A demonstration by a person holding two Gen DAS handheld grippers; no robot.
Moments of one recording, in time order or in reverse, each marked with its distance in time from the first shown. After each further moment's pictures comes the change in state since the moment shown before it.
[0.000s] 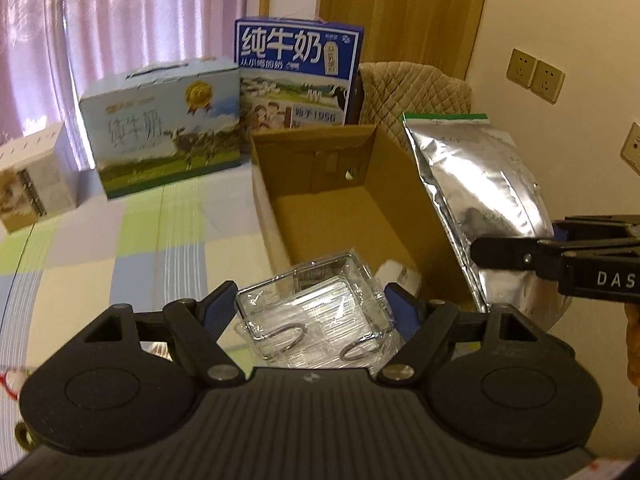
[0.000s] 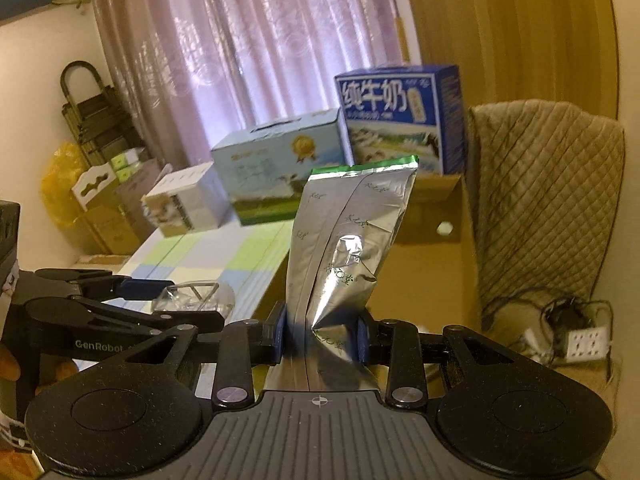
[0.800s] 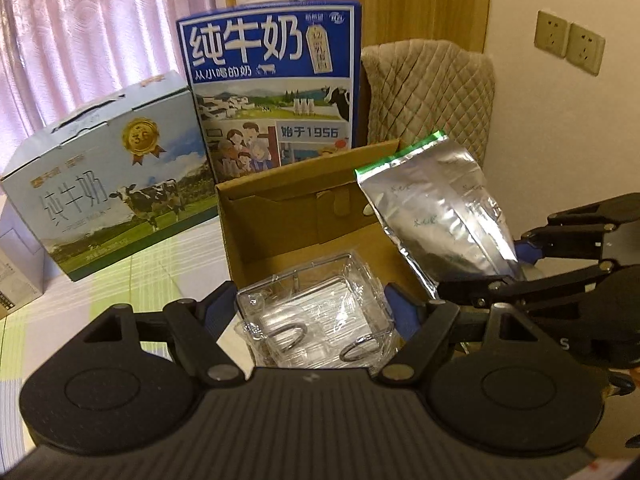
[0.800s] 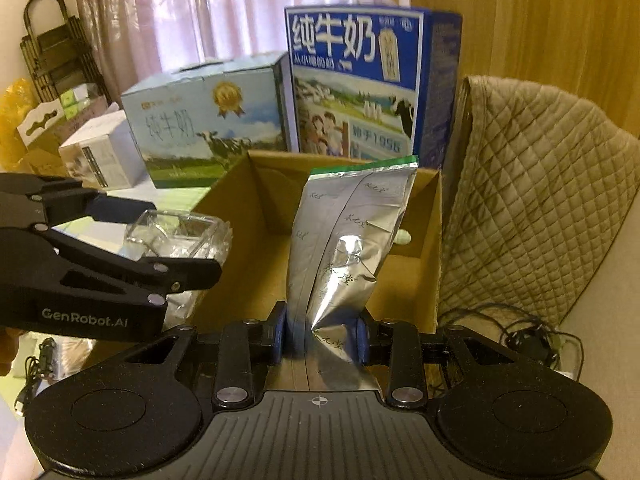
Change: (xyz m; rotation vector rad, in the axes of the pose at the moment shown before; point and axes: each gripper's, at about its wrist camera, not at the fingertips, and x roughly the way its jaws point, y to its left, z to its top) left arm 0.148 -0.010 0.087 0.140 0.037 0.046; right arm 0.142 -0.077 0.046 -0.107 0.182 -0.117
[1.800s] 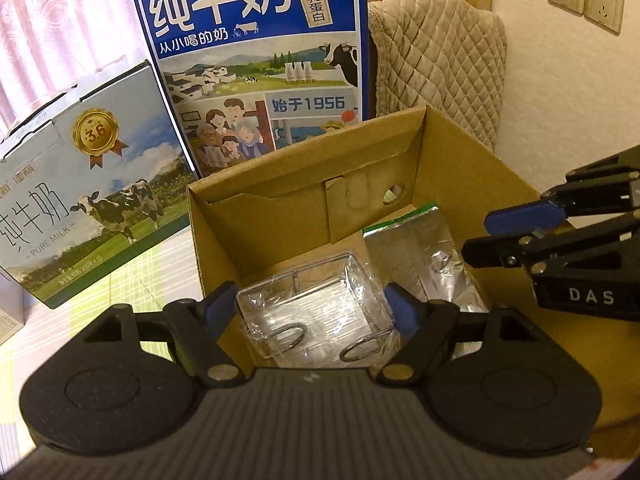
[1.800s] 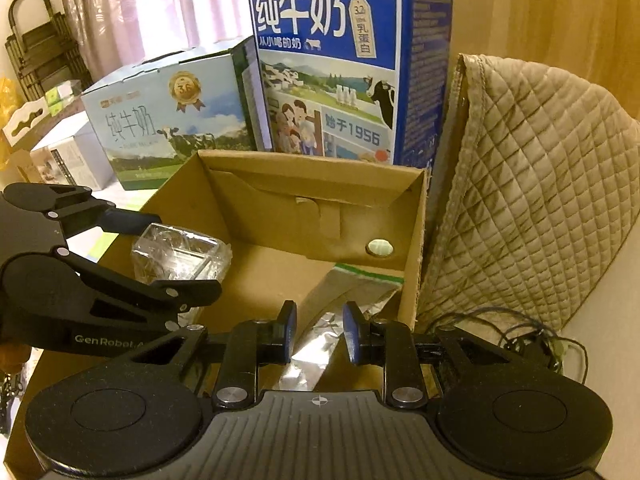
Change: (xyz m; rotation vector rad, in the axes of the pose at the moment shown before) left arm 0.074 0.005 0.015 0.074 0.071 0.008; right arm 0.048 -0.038 0.021 0.010 0.026 -0.014
